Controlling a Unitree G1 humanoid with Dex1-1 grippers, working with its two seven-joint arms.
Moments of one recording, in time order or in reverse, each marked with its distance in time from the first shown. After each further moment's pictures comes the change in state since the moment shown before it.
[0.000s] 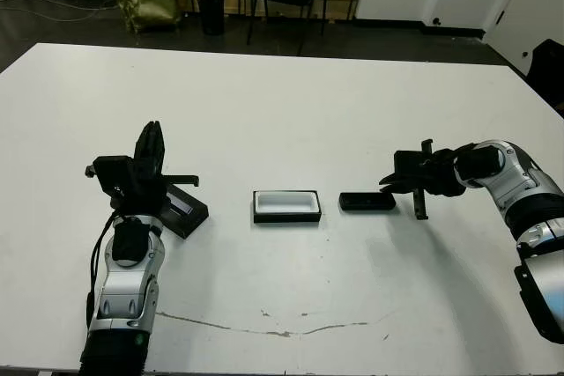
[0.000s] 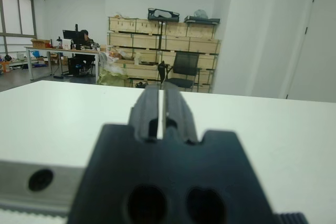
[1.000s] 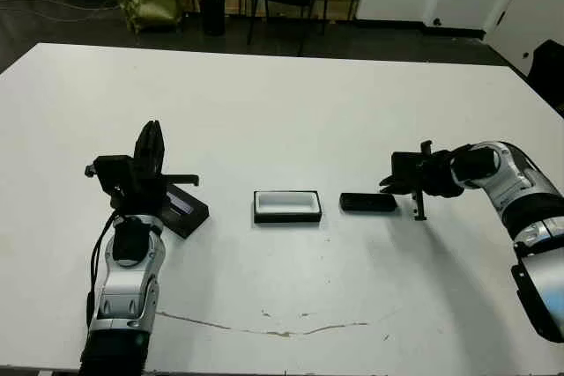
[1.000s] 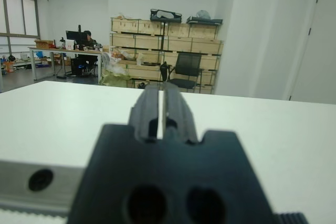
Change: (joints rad) left arm 0.001 0.000 -0.003 -0.017 0.002 0.014 0.017; right arm 0.007 0.007 -0.001 -0.012 -0.001 0.025 0.010
